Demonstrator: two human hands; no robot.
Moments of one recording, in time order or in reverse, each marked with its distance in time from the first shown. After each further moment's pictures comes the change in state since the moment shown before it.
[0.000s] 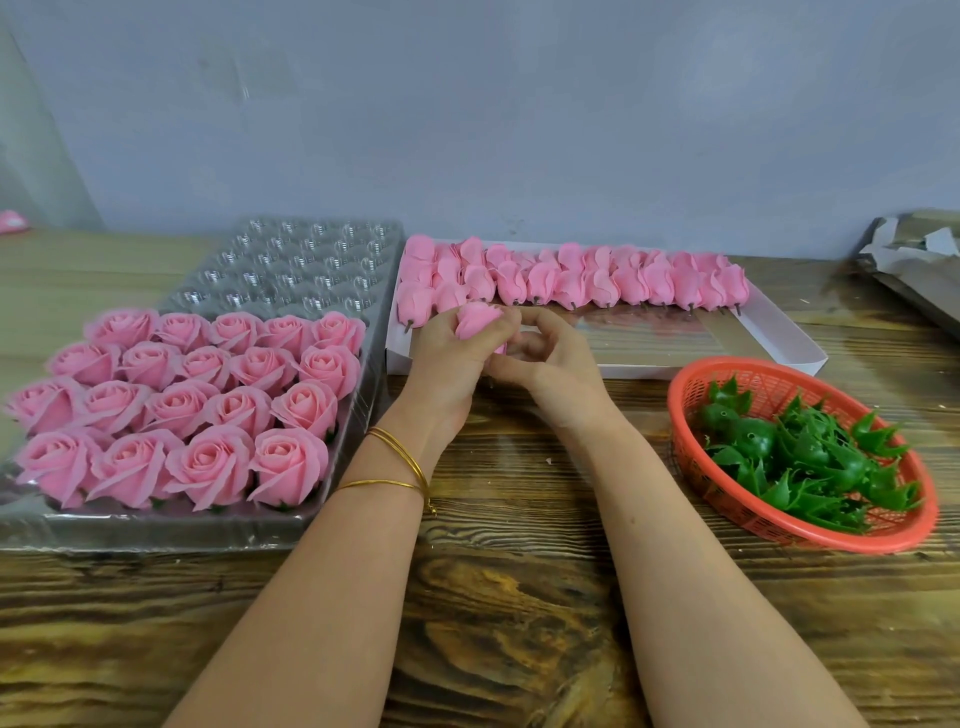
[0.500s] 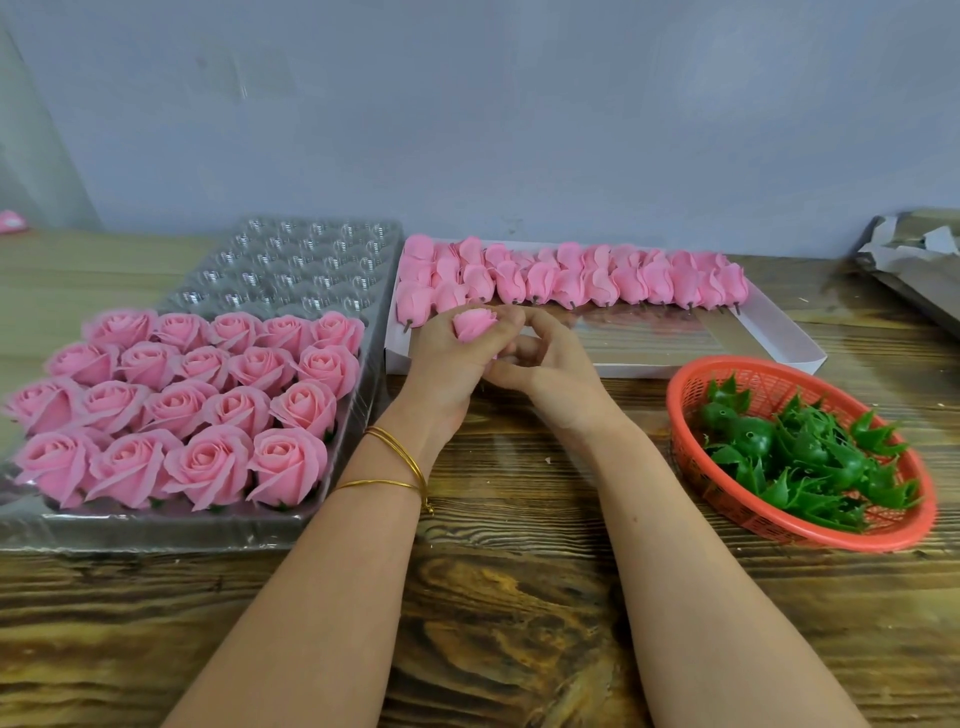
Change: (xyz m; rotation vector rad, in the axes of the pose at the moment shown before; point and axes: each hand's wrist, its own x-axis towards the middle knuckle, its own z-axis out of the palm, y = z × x) left_hand -0.002 0.001 -0.002 0.020 -0.065 0.036; right_hand 0.001 0.001 -0.003 0.016 -0.112 0.010
